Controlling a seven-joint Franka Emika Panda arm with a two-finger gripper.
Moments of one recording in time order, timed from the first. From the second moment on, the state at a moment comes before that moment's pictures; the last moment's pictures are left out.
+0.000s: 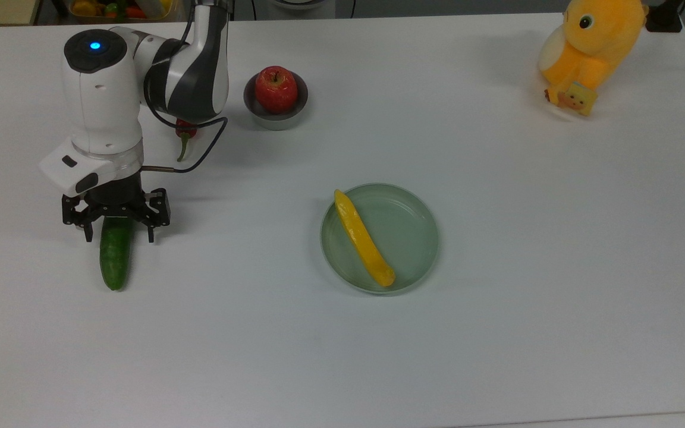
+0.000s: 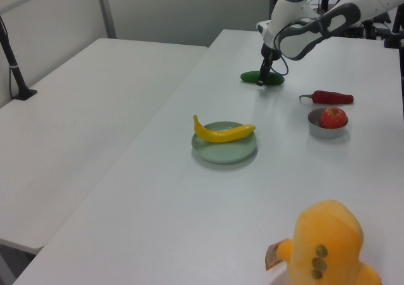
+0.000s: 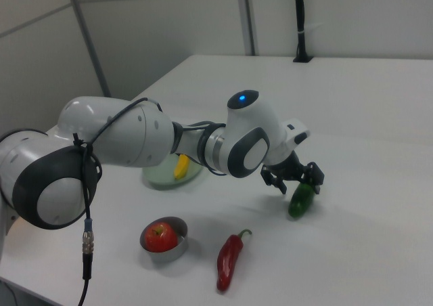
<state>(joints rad) -0.18 0.64 -0.08 -1.58 -0.09 2.59 -0.36</state>
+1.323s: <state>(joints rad) -0.16 0.38 -0.07 -1.55 -0.09 2.34 -0.36</state>
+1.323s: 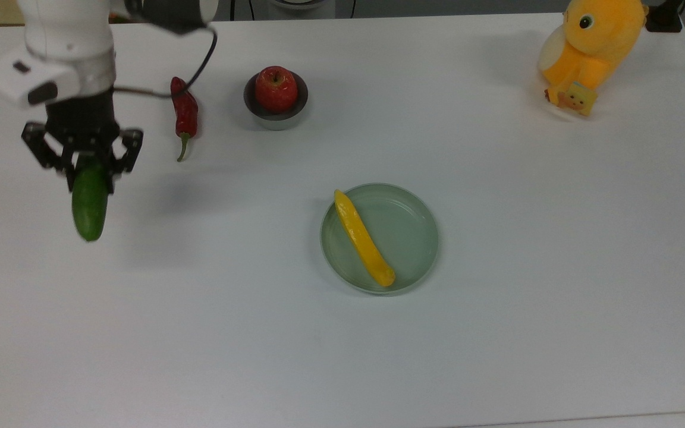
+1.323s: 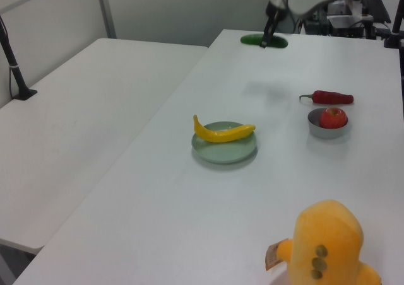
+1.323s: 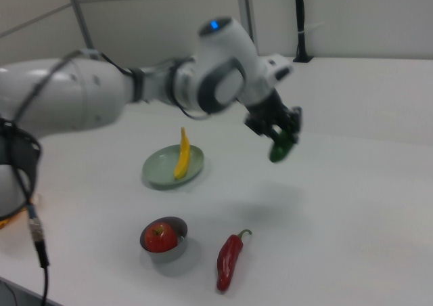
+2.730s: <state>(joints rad) 0.18 -0.01 0.06 -1.88 0.07 1.62 -0.21</state>
